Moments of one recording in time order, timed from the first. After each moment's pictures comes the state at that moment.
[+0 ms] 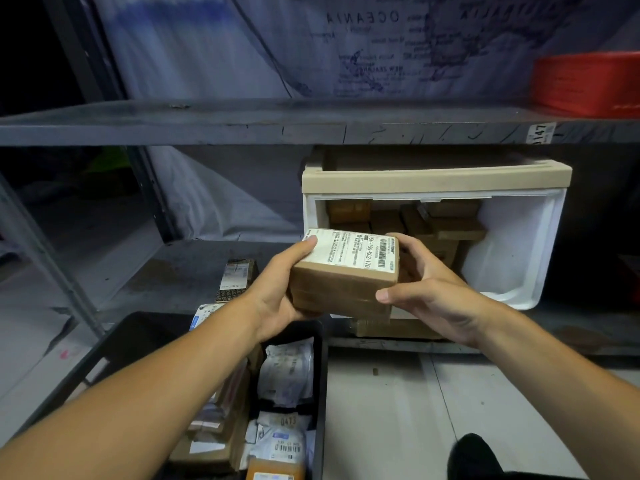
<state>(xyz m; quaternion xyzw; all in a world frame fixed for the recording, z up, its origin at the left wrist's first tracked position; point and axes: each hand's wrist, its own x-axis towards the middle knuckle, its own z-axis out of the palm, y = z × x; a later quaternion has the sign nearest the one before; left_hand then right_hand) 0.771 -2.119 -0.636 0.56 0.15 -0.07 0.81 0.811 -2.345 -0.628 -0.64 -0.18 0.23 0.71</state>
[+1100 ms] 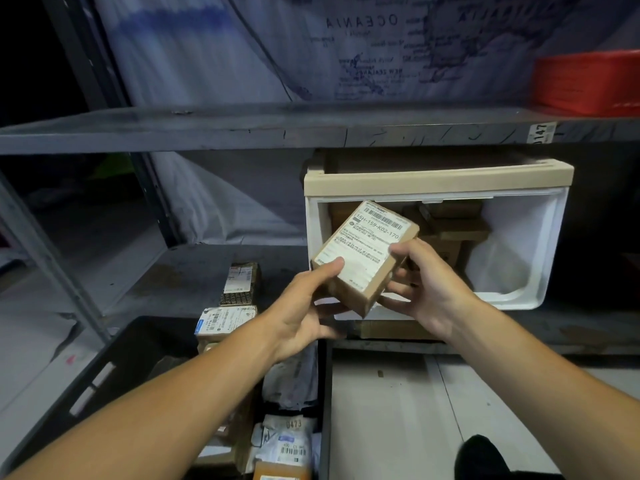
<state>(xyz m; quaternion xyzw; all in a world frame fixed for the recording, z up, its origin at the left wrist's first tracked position) 0.761 -2.139 -0.652 0.57 0.11 -0.08 0.81 0.818 -2.323 -0.630 -0.59 -0.02 0.16 0.79</state>
